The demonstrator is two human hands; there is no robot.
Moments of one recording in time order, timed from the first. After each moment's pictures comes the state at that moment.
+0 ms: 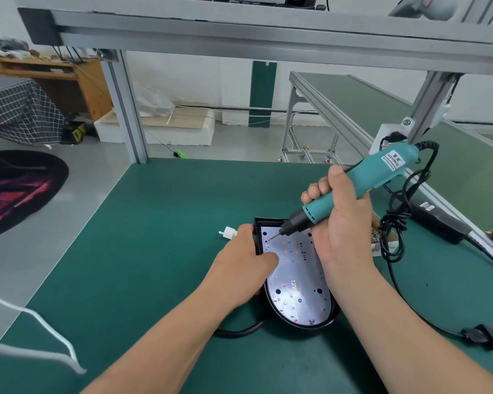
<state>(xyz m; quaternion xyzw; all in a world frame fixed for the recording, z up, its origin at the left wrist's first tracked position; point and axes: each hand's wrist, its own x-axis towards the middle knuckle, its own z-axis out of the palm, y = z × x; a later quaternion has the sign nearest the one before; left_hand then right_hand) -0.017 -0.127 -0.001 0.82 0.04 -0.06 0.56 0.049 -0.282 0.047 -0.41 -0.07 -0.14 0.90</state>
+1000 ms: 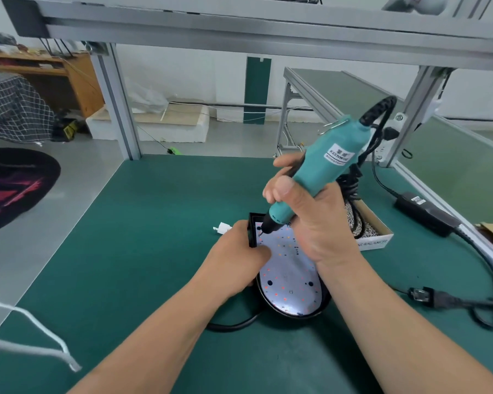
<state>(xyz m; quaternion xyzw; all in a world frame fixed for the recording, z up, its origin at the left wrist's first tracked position) -0.008 -0.127 0.002 0.84 -0.01 -0.05 0.55 0.039 -0.271 0.052 -0.55 -0.29 -0.06 0.78</state>
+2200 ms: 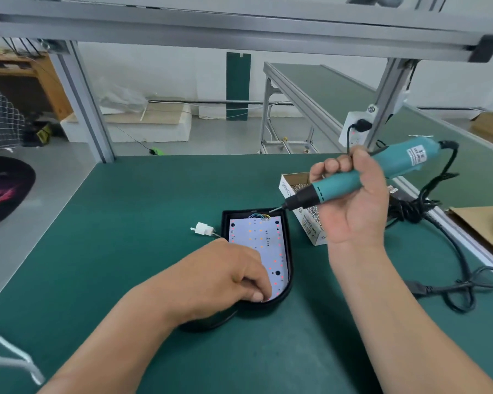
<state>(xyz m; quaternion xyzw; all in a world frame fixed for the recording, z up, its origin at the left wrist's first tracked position) -0.028 -0.118 0.031 0.88 -0.33 -0.13 0.32 0.045 -0.340 0.066 -0.26 -0.09 -0.12 0.95</state>
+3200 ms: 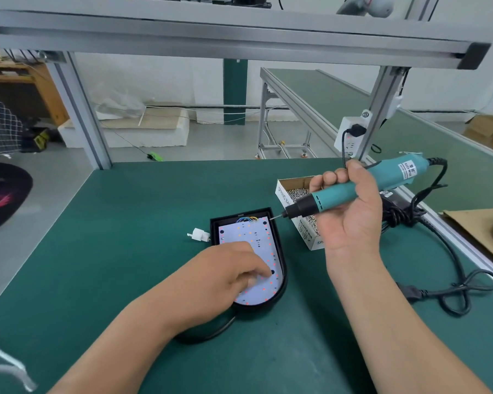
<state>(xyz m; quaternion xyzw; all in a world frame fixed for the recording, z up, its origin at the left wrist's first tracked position) -0.031 -0.119 0.029 0.91 -0.29 -0.06 0.28 0.050 -0.348 0.058 -0.25 -0.02 -0.15 0.96</state>
